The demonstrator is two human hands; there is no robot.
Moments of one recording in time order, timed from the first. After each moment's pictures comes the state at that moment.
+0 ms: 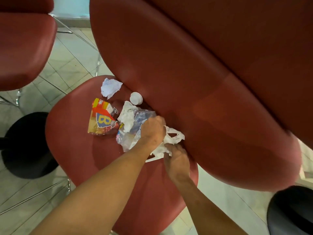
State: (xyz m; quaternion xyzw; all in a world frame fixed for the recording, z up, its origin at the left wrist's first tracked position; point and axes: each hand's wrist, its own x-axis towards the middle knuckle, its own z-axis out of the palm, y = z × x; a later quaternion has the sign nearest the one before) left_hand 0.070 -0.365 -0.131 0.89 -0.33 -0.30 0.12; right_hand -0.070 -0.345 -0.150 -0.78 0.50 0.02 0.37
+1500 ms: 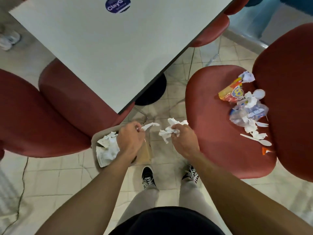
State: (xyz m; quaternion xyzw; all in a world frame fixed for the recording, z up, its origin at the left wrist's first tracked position) left_hand 0.011 0.238 0.039 0.94 0.17 -0.11 0.26; right_hand -0.020 0.059 0.017 -0.91 0.16 0.14 0.35
